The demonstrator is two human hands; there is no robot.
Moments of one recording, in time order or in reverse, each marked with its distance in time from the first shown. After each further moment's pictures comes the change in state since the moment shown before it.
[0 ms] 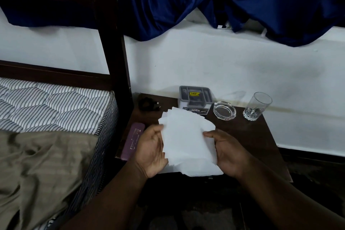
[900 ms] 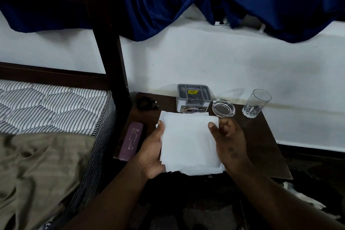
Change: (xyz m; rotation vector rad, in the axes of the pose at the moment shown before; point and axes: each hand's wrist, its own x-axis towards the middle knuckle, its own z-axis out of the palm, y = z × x) left_hand 0.014 -0.012 -0.012 0.107 0.042 -0.109; right_hand 0.008 0.008 -0.001 -0.611 0.540 -0.720
